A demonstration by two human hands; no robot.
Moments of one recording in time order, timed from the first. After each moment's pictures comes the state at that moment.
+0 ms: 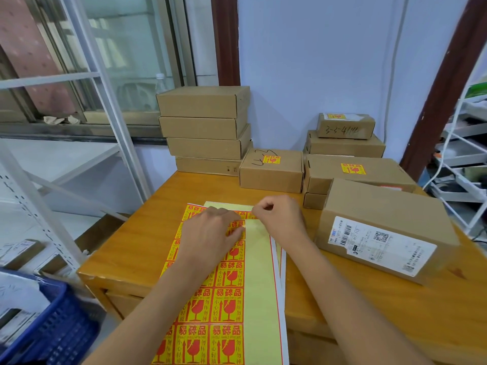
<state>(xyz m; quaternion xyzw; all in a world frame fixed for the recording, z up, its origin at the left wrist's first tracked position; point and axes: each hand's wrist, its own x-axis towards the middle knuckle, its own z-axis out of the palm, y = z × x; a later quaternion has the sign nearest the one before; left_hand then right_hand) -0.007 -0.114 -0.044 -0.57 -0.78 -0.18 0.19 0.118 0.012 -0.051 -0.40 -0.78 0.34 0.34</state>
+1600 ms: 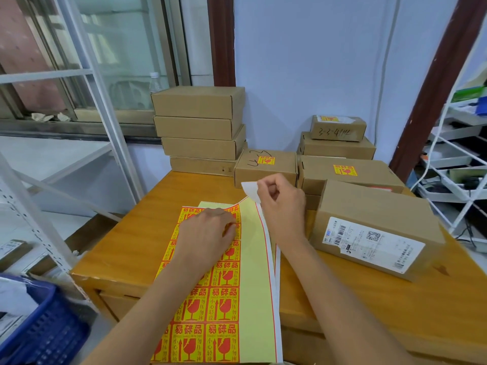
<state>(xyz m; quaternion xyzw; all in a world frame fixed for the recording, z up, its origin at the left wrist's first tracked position) -0.009 -0.114 -0.044 -0.58 -0.78 -0.15 0.16 0.124 0.001 -0.030 -0.33 -0.73 0.27 0.54</state>
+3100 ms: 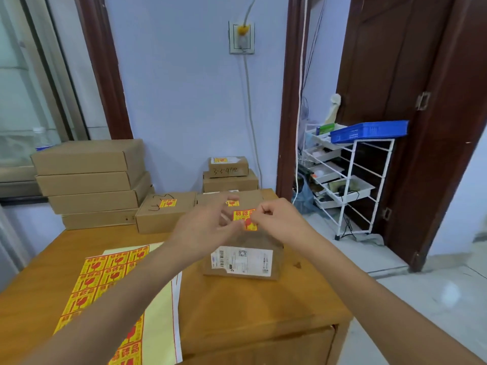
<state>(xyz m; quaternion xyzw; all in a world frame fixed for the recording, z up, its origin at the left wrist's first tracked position) 0.158 -0.047 0.075 -0.74 -0.58 -0.34 -0.08 0.351 0.000 0.077 -0.47 -0.75 0.32 0.34</state>
